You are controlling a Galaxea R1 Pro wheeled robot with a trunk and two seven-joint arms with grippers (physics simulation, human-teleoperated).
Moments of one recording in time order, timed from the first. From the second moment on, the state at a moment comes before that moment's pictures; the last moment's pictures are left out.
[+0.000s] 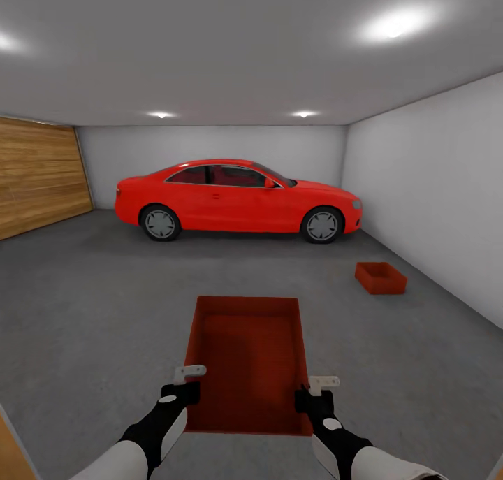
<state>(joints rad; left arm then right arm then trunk) -0.60 -0.10 -0.01 -0.33 0.04 0.05 0.20 -0.65 0.12 0.29 -0.07 -0.23 -0.33 -0.15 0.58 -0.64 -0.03</state>
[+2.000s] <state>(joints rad) -0.60 -0.10 -0.01 -0.33 0.04 0.06 0.20 -0.65 0.12 0.27 -0.07 -0.21 -0.33 -0.15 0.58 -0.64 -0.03</state>
